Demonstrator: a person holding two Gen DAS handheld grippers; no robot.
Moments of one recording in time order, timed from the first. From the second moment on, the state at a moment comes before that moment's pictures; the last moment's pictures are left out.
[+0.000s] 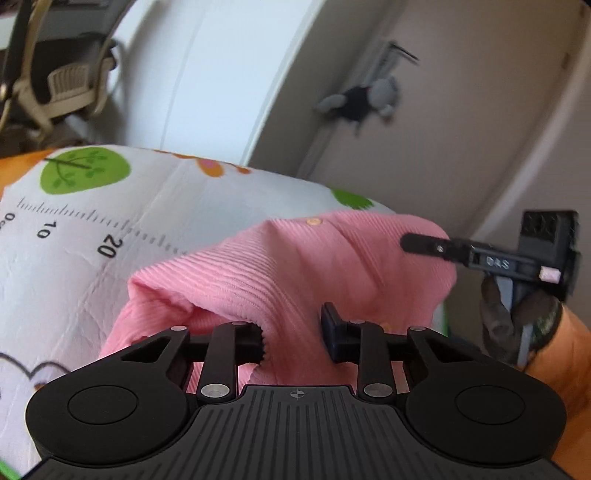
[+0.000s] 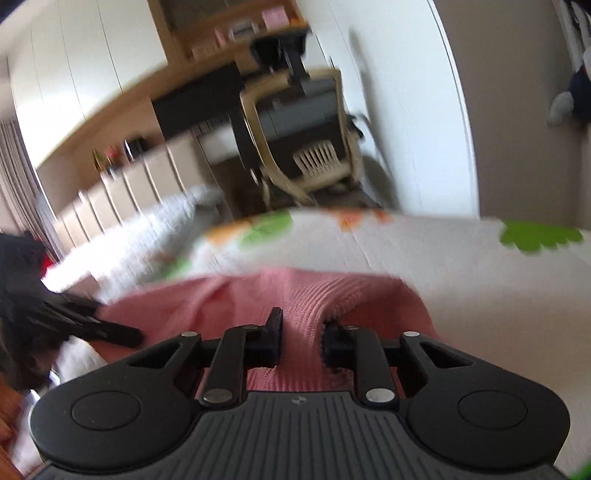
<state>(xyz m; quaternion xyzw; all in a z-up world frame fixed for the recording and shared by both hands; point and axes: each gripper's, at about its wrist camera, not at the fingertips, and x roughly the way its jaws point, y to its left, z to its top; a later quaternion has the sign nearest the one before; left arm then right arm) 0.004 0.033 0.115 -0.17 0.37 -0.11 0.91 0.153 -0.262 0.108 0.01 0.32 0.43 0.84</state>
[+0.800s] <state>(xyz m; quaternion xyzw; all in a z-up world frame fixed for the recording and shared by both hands) 0.112 0.100 0.100 -0.24 0.29 -0.04 0.92 0.278 -0.200 0.114 0.08 0.29 0.39 0.87</state>
